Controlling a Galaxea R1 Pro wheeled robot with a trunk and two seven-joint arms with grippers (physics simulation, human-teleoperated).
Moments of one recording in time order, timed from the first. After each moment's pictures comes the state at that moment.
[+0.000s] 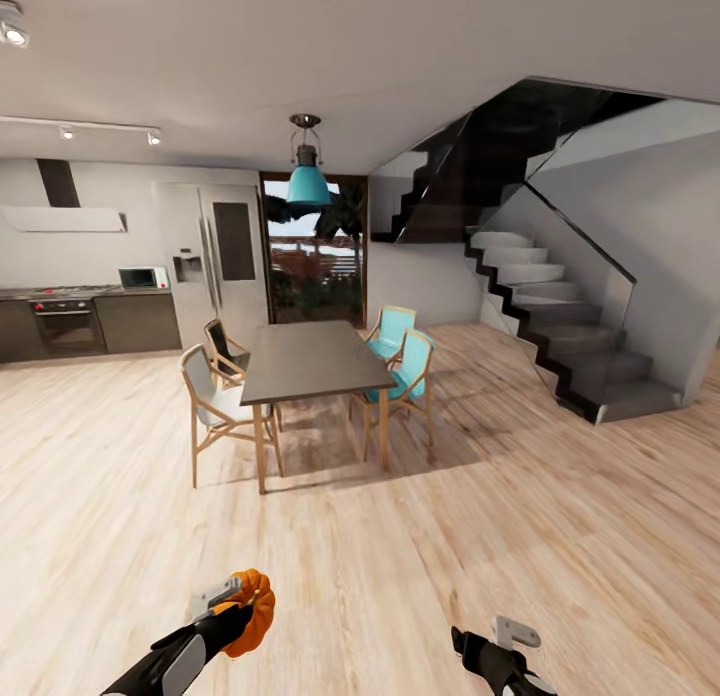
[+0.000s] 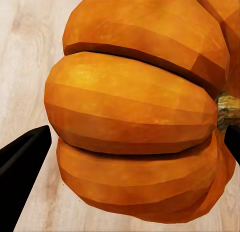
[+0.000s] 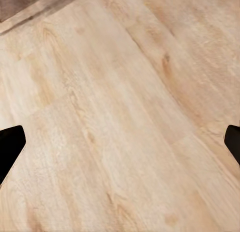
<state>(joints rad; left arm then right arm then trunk) -0.50 0.05 -0.02 -0.30 0.49 0.12 0.03 -0.43 0.05 -0.31 -0.28 -0.01 -0.09 0.07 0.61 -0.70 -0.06</state>
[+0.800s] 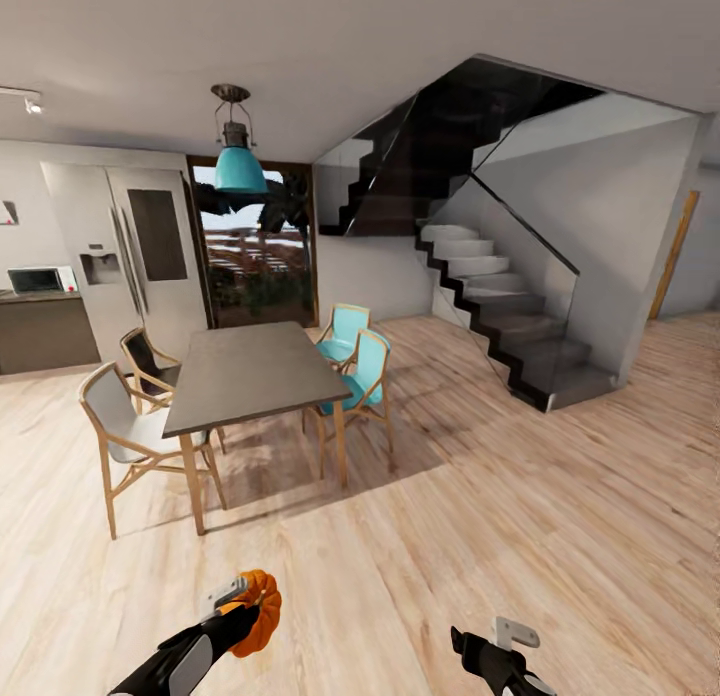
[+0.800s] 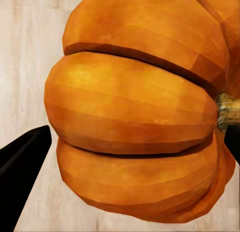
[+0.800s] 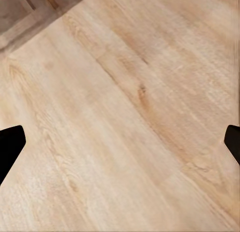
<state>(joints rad) -0.50 0.04 -0.02 -0.30 0.48 0.12 0.03 -0.43 0.05 -0.31 -0.27 -0.01 -0.09 0.07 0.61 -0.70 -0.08</state>
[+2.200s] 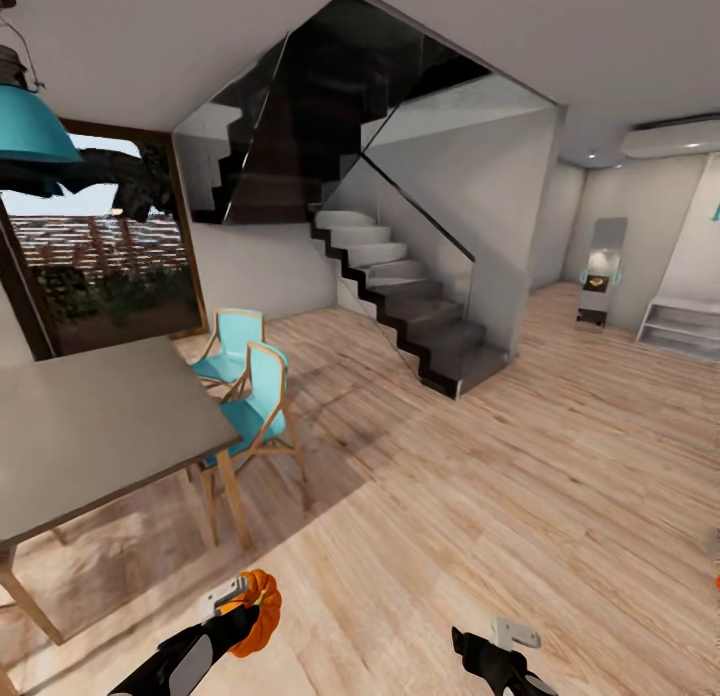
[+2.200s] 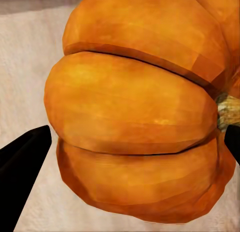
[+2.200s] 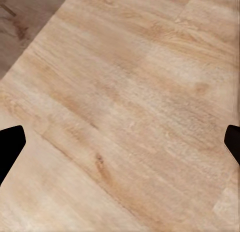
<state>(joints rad) -0.50 0.04 -0.02 -0.30 0.48 0.12 0.03 -0.43 0.05 -0.31 -0.27 -0.01 -0.09 0.07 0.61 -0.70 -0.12</state>
